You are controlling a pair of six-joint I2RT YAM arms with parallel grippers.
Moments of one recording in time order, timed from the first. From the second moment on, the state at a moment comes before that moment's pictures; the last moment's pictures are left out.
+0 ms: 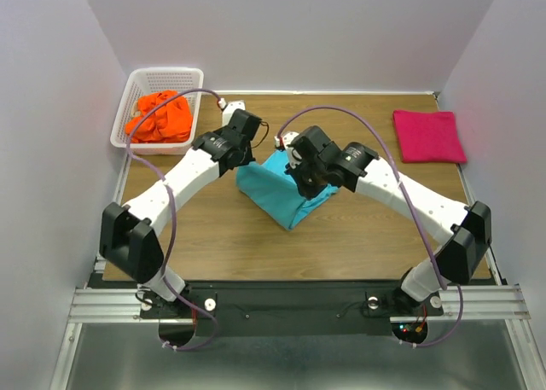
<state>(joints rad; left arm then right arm) -0.59 1.51 1.37 -0.72 -0.45 -0.57 0.84 1.56 1.50 -0.91 0.07 0.06</state>
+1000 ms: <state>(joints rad) -0.59 2.04 1.60 -0.33 -0.30 -0.38 0.69 1.82 1.41 -0.75 0.36 0.05</state>
